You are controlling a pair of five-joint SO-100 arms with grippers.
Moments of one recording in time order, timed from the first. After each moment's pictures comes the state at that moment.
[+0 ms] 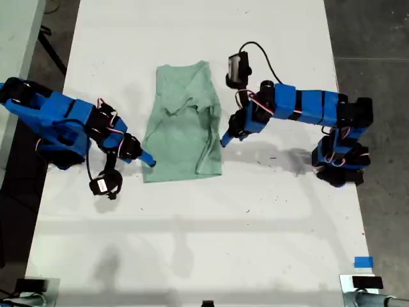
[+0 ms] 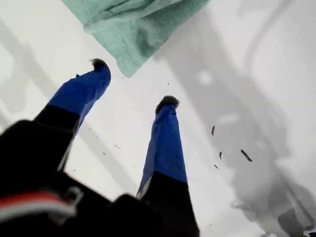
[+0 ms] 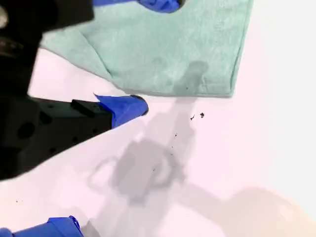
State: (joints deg) arm 0 8.7 109.0 117.8 77.7 -4.5; arm 1 5.9 87.5 76.5 85.0 -28.8
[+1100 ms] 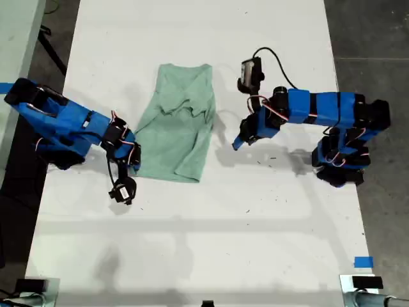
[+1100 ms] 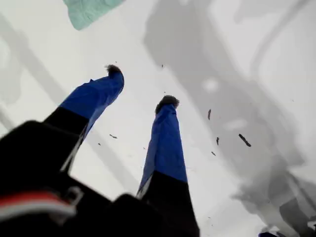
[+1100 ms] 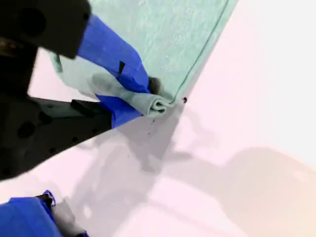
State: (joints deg) arm 0 9.1 99.6 123.0 69.2 -13.2; arm 1 4.4 100.9 95.0 78.6 -26.0
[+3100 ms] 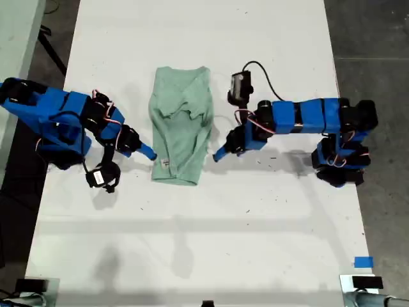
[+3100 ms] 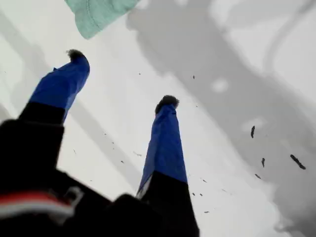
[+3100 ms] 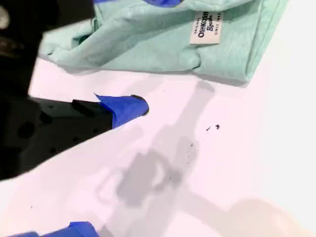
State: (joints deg) arm 0 5.6 110.9 111.6 84.2 -0.8; arm 1 -1.8 86.0 83.0 76.3 -17.0
